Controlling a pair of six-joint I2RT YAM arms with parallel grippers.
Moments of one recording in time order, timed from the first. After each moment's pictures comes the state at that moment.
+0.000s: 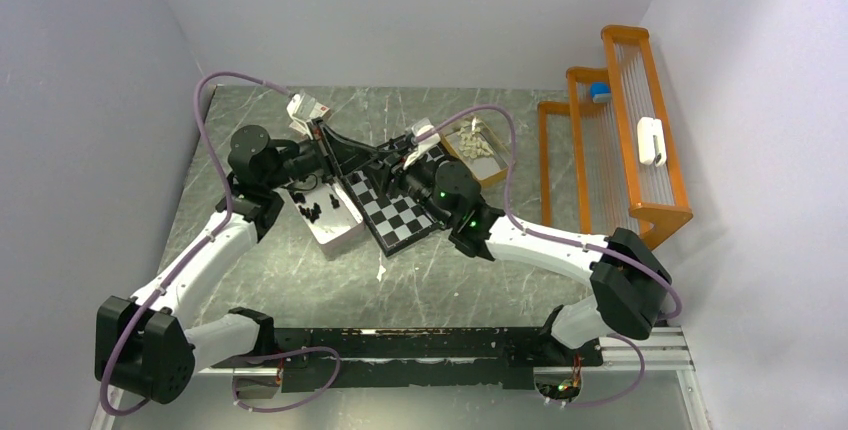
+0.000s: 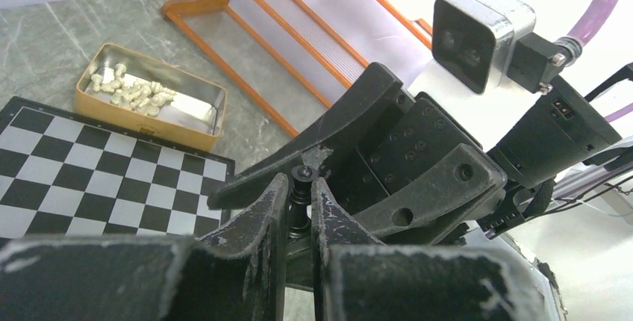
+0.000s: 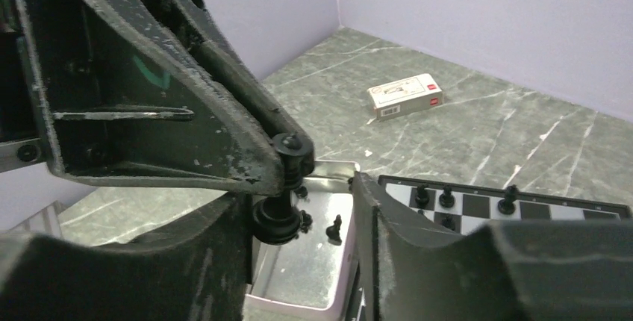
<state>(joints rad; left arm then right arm) -0.32 1.13 0.80 0.44 0.80 -0.64 0.94 1.45 0.90 0.65 0.12 0.17</state>
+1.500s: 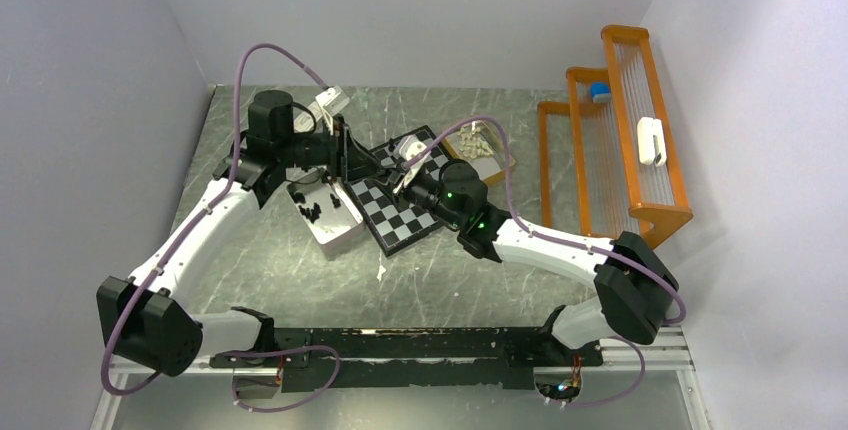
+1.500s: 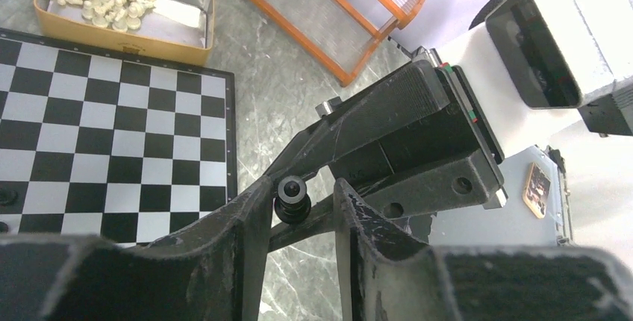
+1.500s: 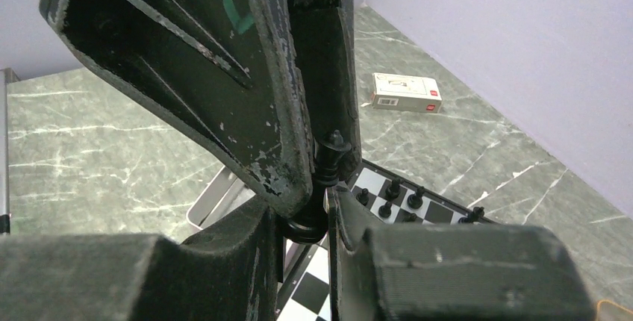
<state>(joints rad) -0.35 1.25 1.12 -0.23 0.92 -0.22 0.90 1.42 0.83 0.62 -0.13 -0.12</state>
